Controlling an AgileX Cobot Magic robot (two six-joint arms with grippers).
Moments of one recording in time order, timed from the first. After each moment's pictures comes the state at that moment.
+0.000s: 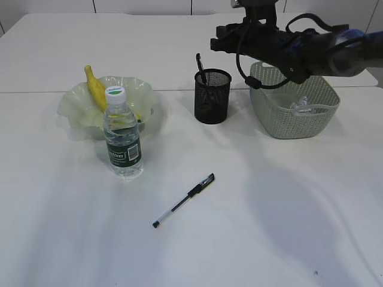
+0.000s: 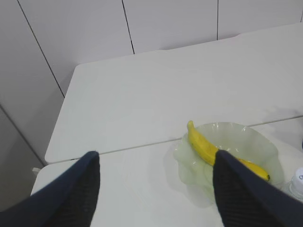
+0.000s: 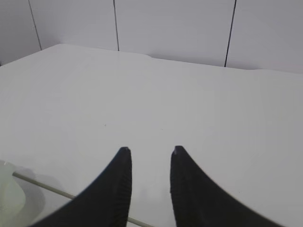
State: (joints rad) left arm -0.16 0.90 -0.89 0.44 0.36 -0.34; right arm 0.18 2.32 -1.80 -0.50 -0.32 0.42
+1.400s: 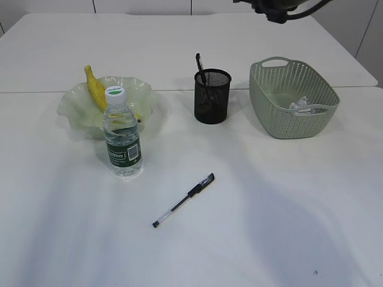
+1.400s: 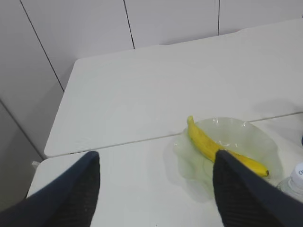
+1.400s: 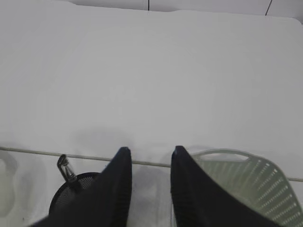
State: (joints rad) left arm -0.16 0.90 -0.89 0.43 0.38 -0.34; right arm 0.26 1.99 -1.80 -0.54 0.41 0.55
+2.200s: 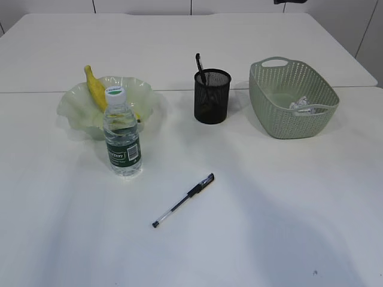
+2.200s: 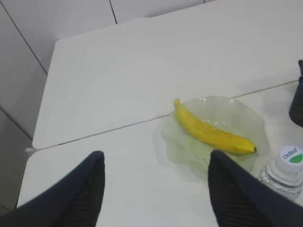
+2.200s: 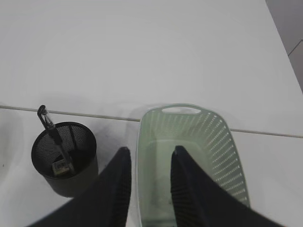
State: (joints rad) left arm -0.22 1.03 -1.08 0.34 0.56 -0.20; right arm 0.32 1.86 -1.80 -0.54 0.74 0.48
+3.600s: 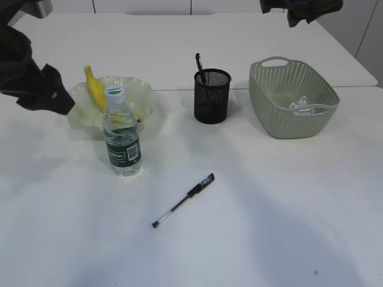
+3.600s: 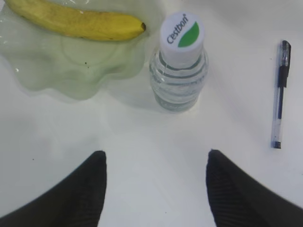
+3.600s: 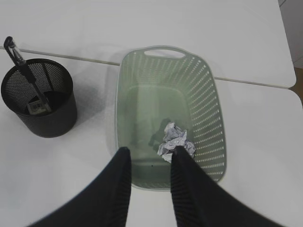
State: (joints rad) left arm -0.31 1.46 -1.16 -0.09 0.75 0.28; right arm 0.32 1.85 -1.80 -0.48 0.95 0.38
